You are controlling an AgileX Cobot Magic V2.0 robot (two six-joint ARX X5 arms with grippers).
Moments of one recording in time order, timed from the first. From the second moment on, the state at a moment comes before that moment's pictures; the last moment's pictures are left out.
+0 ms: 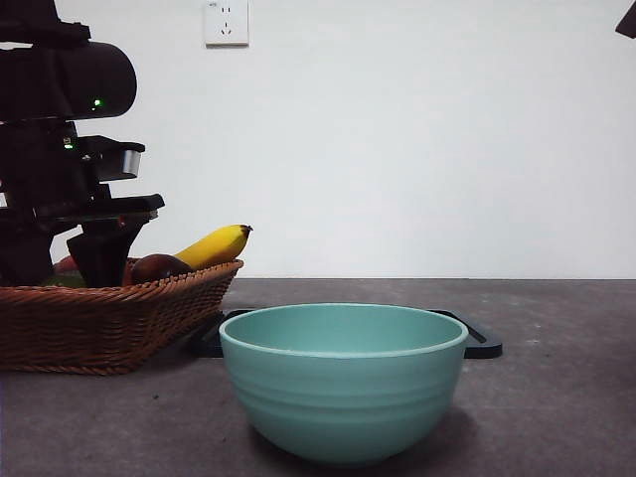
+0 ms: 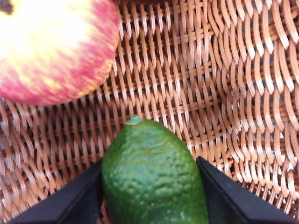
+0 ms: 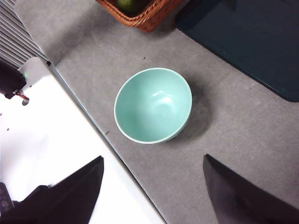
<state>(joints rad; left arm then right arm) -0.31 1.64 1.09 -0.66 0.00 -0.07 0.47 0.80 0.97 -1.03 -0.50 -0.05</state>
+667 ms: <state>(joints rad) -0.50 1.24 1.09 -0.71 0.27 -0.12 0.47 0.80 0.97 -1.03 -0.47 -0.04</state>
